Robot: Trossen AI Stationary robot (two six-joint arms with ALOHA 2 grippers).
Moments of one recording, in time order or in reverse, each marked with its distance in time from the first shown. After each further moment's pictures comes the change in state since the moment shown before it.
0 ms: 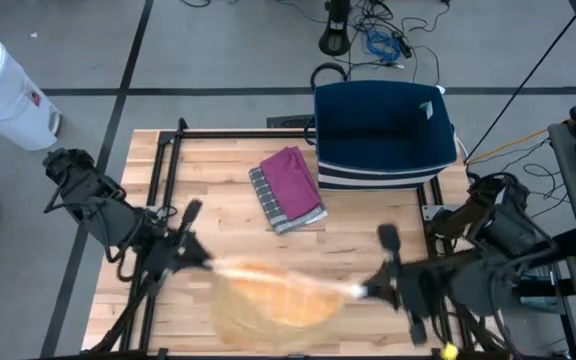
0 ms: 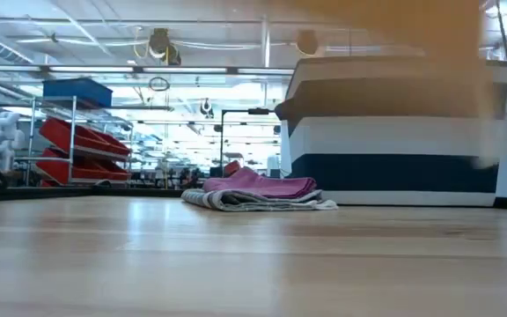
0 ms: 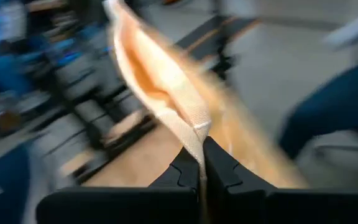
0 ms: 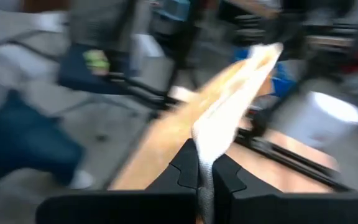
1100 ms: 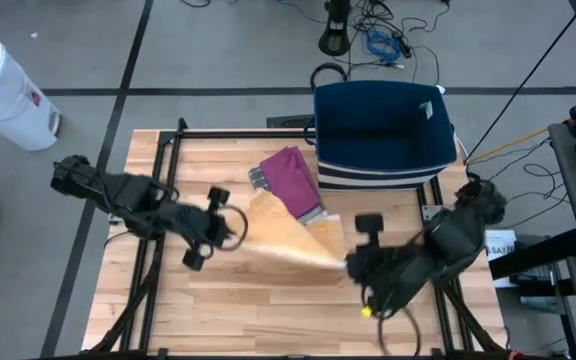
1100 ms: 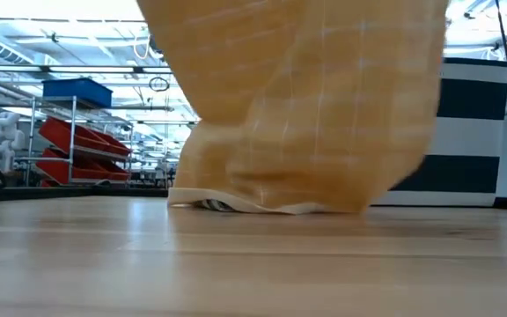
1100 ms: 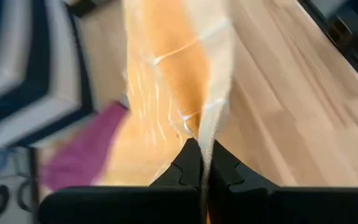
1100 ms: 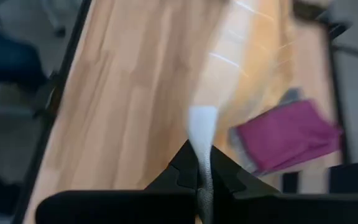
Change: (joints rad) left arm 0.279 0.048 -0.132 -0.337 0.001 -0.177; right arm -0.159 0.096 0.001 -0.516 -0.074 0.393
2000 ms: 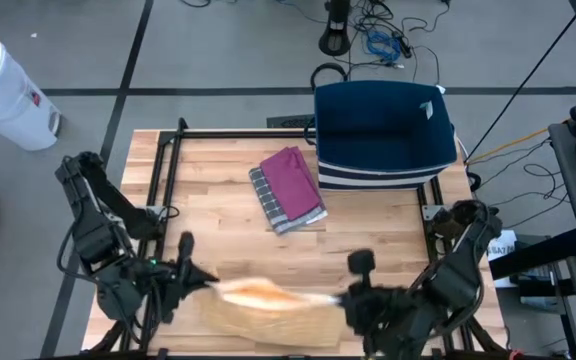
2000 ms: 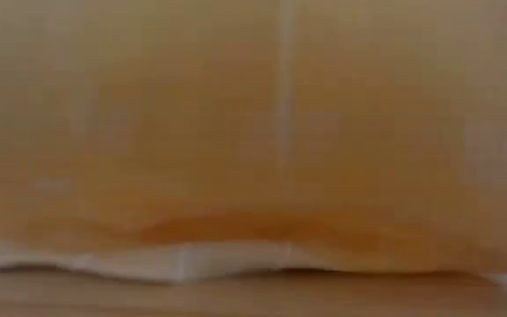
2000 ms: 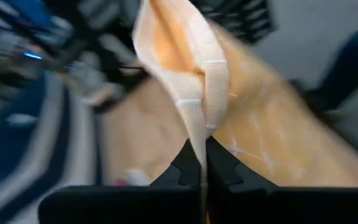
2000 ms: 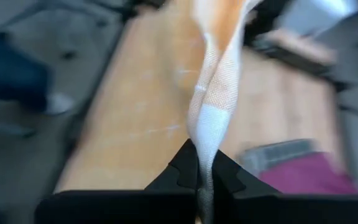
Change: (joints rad) left arm -0.566 -0.004 -0.128 0.298 -0.501 -0.079; right arm 0.157 0.126 0.001 0.204 0.146 -0.041
